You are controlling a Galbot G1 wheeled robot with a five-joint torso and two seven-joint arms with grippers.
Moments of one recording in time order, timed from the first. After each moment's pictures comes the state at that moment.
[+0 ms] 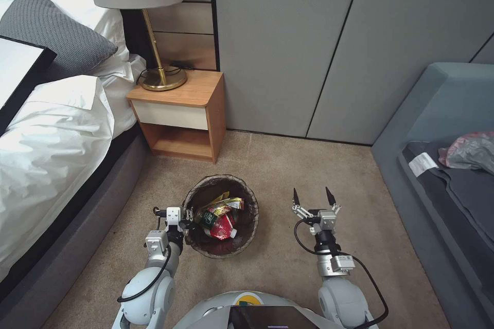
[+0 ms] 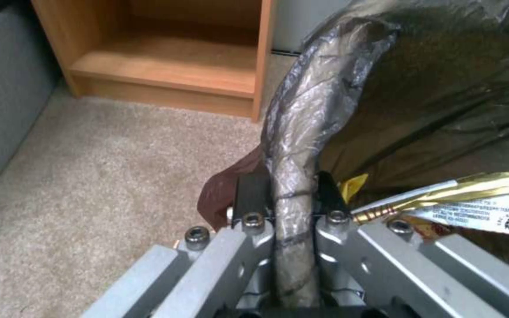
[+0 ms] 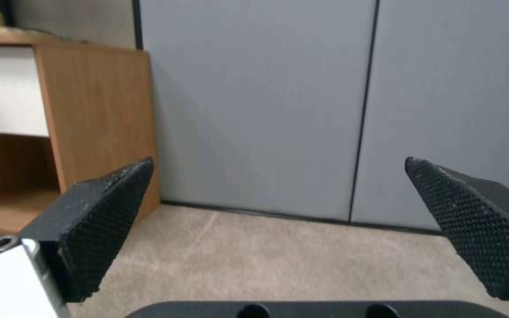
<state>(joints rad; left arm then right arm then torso) 1.67 -1.46 -0.49 -2.11 -0.19 0.29 -0.04 -1.61 1.44 0.48 1.86 0.04 0.45 0.08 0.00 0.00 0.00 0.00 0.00</state>
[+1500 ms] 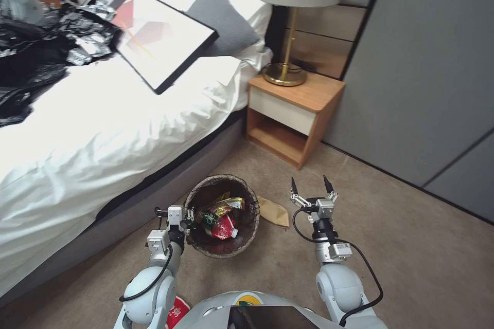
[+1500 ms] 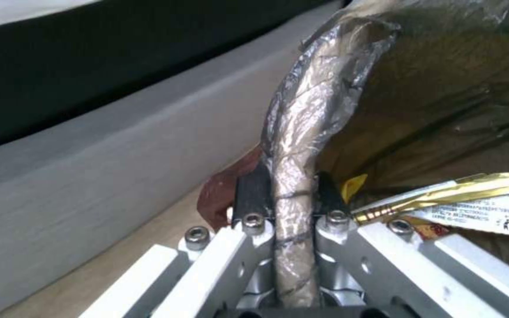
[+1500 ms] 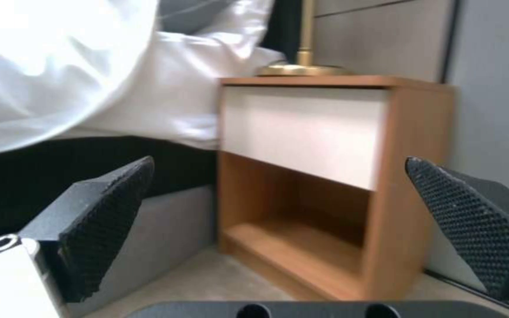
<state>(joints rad) 1.66 -1.47 -0.49 -2.10 -0.19 0.29 -0.04 -1.55 1.43 0.48 1.85 0.05 0.45 0.05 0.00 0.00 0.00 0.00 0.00</state>
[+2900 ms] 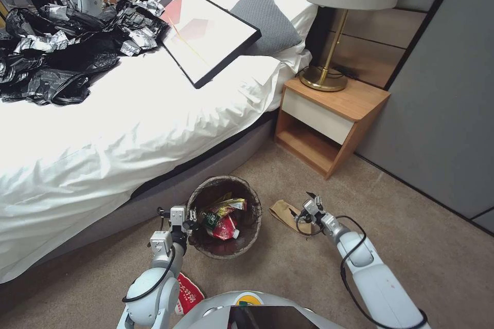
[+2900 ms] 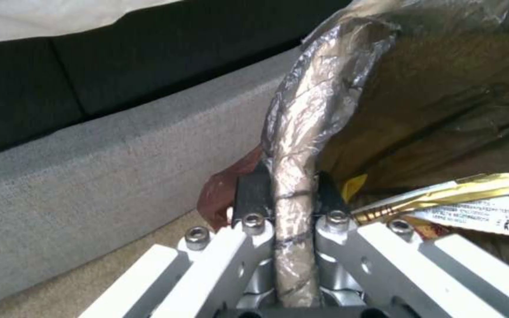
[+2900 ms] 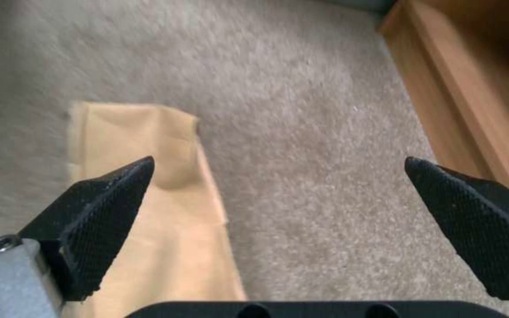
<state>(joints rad) 1.67 -1.47 -0.47 -2.10 -0.16 0.28 -0.04 -1.20 1.20 0.48 1.38 -0.23 0.05 -0.40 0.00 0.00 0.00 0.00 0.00</state>
